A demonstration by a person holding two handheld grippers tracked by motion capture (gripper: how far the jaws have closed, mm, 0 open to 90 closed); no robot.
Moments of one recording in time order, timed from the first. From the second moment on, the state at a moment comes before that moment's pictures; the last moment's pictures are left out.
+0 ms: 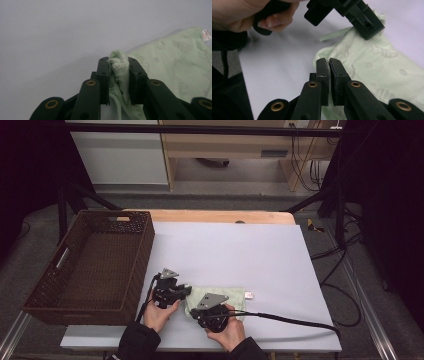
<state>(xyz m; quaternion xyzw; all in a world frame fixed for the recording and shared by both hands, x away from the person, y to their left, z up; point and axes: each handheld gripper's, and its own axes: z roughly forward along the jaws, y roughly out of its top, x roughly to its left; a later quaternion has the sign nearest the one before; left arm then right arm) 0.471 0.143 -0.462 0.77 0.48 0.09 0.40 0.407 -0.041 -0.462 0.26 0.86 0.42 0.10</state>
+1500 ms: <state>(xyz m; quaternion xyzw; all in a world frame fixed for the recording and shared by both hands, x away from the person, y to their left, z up) 0.482 0.036 -0.428 0.83 0.42 0.12 0.34 0.383 -0.118 -0.464 0.38 0.77 0.51 0.12</state>
